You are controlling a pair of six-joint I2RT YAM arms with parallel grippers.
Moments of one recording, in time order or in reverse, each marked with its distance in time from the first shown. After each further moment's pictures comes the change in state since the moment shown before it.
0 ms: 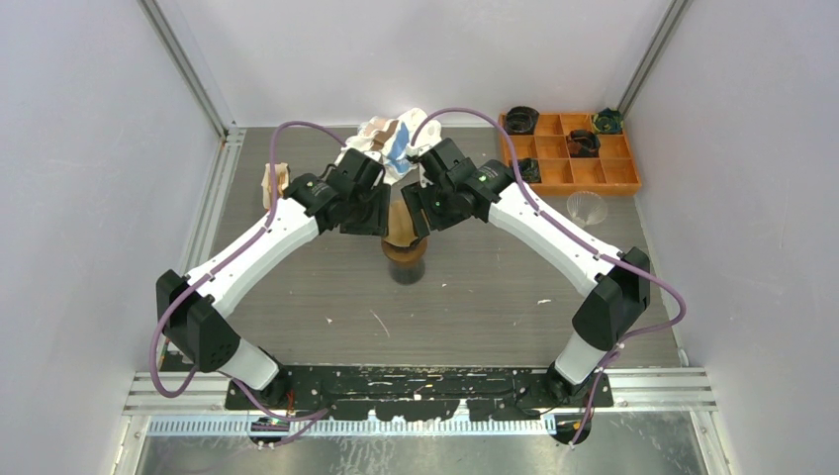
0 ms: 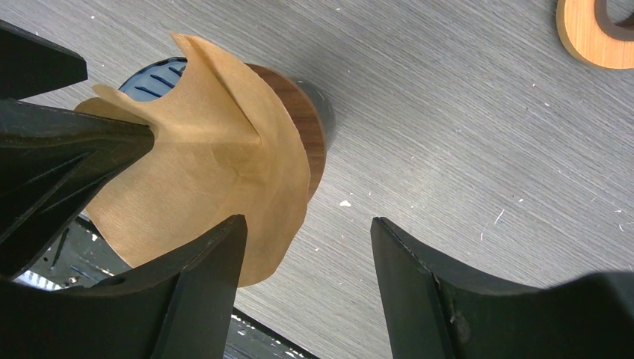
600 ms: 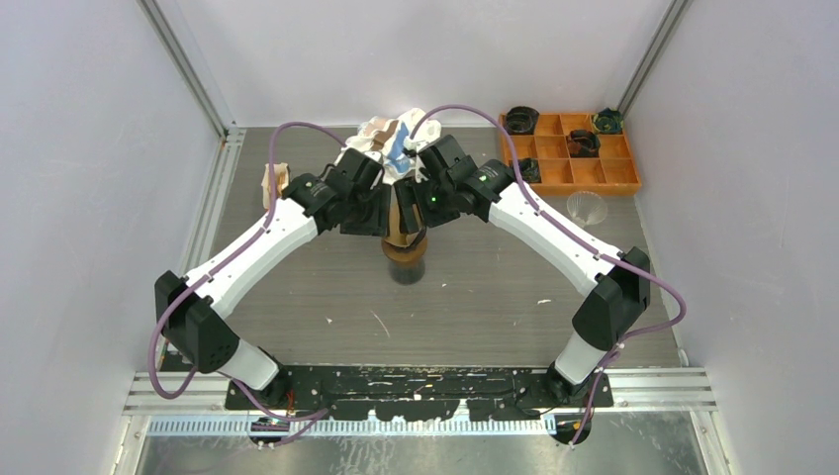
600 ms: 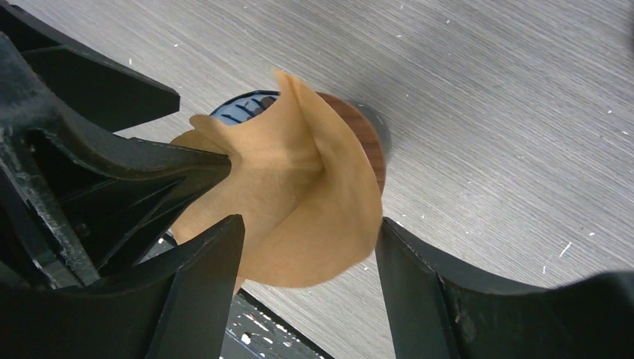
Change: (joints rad) left arm 0.001 -0.004 0.000 0.000 0.021 -0.001; right arm 0.000 0.000 0.002 0.079 -0.106 0.076
